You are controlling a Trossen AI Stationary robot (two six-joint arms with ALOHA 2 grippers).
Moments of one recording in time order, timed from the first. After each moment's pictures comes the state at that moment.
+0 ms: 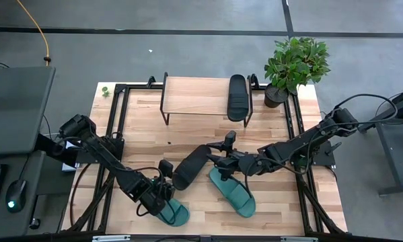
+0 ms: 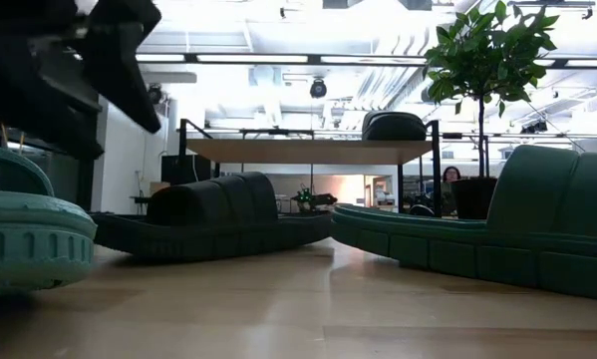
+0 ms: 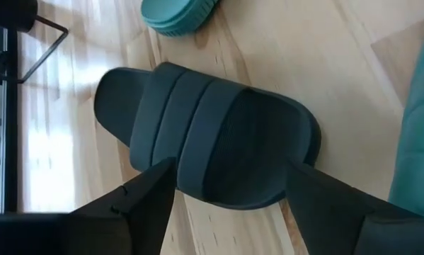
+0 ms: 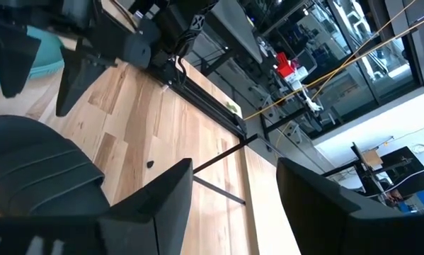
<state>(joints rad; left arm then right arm) -0.62 1.67 0.99 -0.55 -0.70 -0.15 0.44 1.52 1.13 0.04 0.78 -0.60</state>
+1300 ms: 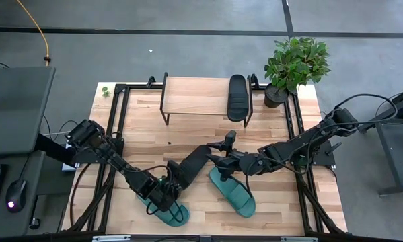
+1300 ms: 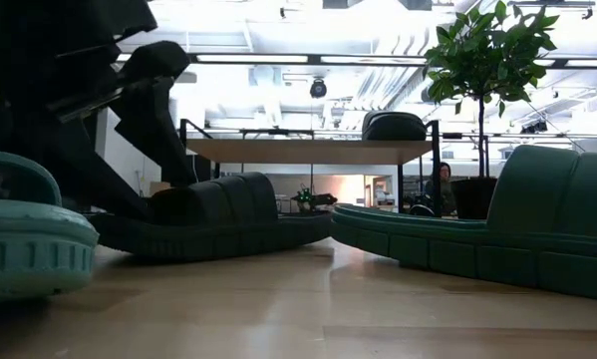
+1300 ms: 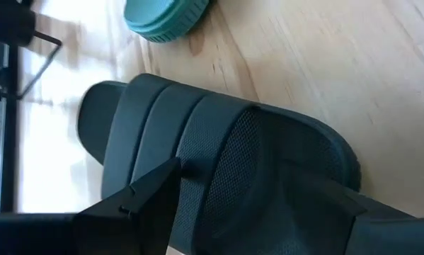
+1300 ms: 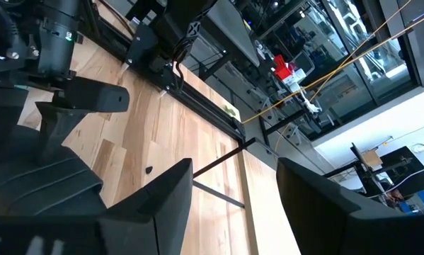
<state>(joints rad) -0.54 1.79 0.93 -0.28 -0.73 0.00 0.44 1.52 1.13 0.07 0.78 -0.60</state>
